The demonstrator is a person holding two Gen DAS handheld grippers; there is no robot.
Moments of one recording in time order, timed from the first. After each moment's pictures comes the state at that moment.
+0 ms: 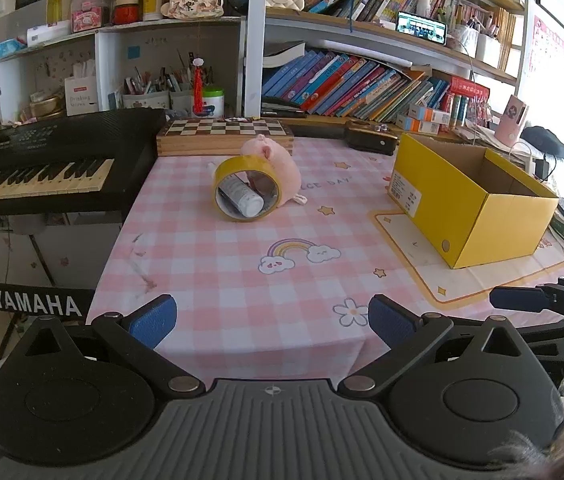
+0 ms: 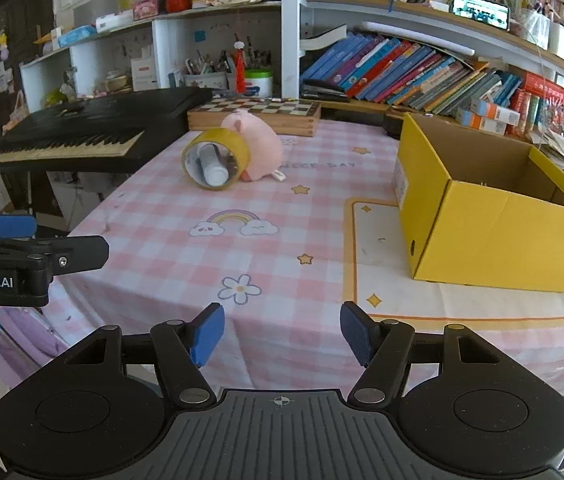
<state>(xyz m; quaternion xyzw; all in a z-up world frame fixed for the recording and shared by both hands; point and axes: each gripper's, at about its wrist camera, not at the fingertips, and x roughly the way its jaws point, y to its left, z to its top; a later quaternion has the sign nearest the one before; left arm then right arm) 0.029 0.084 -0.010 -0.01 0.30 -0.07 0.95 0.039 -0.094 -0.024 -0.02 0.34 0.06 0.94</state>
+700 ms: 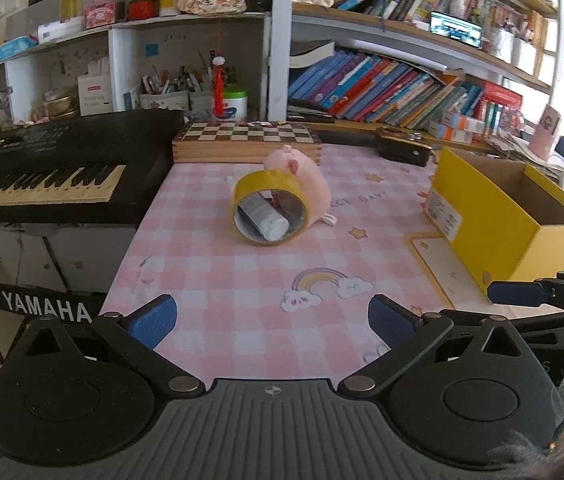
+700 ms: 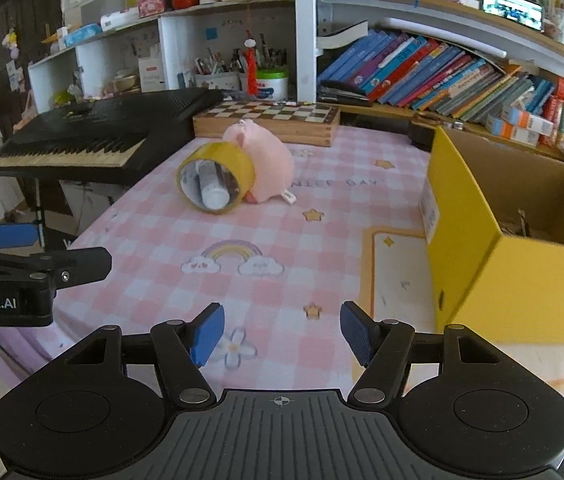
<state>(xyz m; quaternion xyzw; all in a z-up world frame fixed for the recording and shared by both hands) 0.091 0.082 -0.013 -0.01 0.31 -0.03 0.95 0.115 -0.100 -0.027 -0.02 0.35 0.10 0.93</state>
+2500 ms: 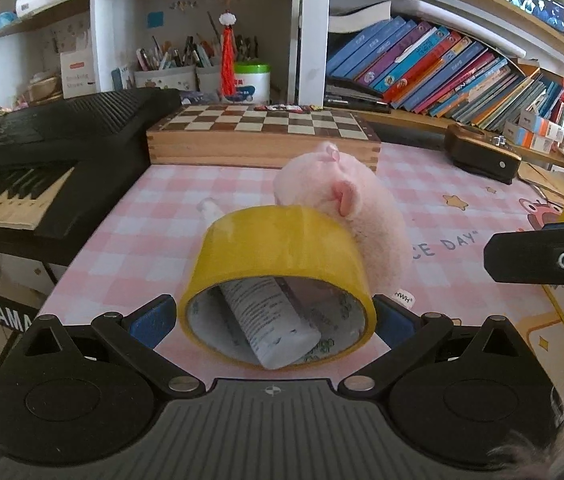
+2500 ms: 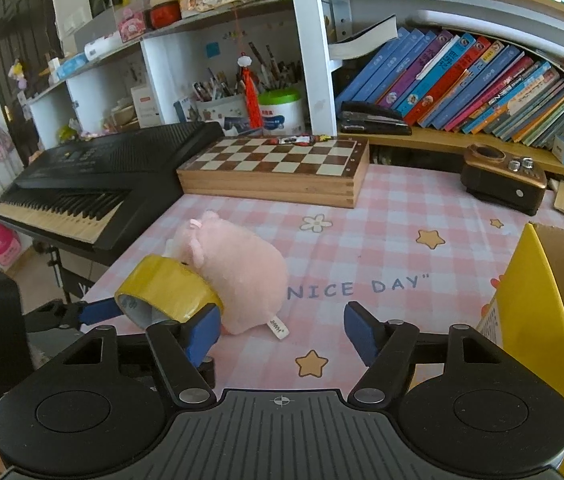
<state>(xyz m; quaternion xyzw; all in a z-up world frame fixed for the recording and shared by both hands) 0.293 0.053 -0.086 -0.02 0.32 0.02 0.95 0.291 -0.122 -0.024 0.02 0.35 0.16 0.92</state>
